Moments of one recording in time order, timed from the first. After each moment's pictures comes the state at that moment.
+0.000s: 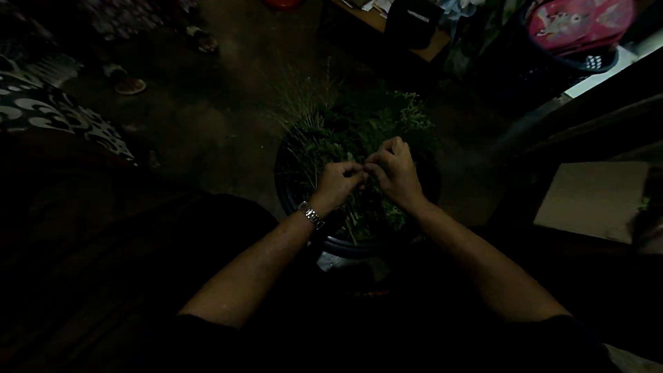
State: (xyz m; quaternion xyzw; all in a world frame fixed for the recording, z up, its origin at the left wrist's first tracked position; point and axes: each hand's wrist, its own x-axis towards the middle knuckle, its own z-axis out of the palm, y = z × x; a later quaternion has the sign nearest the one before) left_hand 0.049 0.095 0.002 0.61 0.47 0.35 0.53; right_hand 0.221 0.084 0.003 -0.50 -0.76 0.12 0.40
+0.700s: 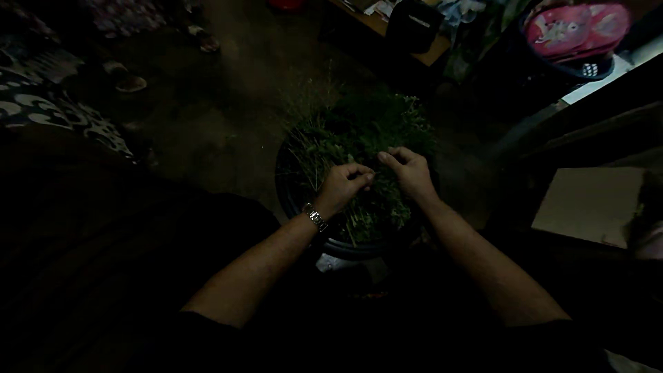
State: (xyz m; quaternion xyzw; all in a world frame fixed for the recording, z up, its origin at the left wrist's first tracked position) left_hand 0.052 0.089 0.002 0.62 0.44 0.36 0.54; right_hand 0.227 0.085 0.020 -0.60 -0.52 0.40 0.46
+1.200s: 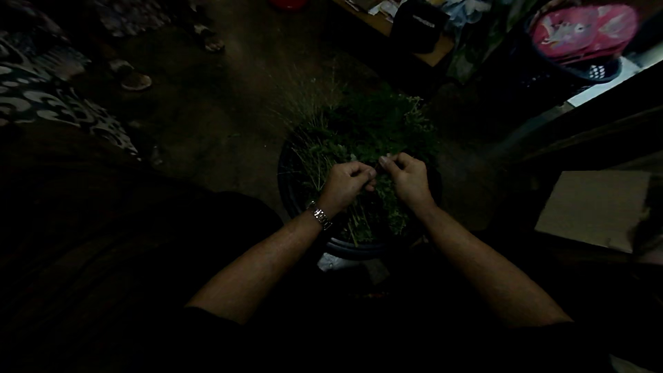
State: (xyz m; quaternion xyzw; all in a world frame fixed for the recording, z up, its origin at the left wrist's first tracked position) left_hand 0.053 0.088 0.008 0.60 0.45 0.37 0.55; right_hand 0.213 0.073 0.022 -0.62 -0.54 0.37 0.44
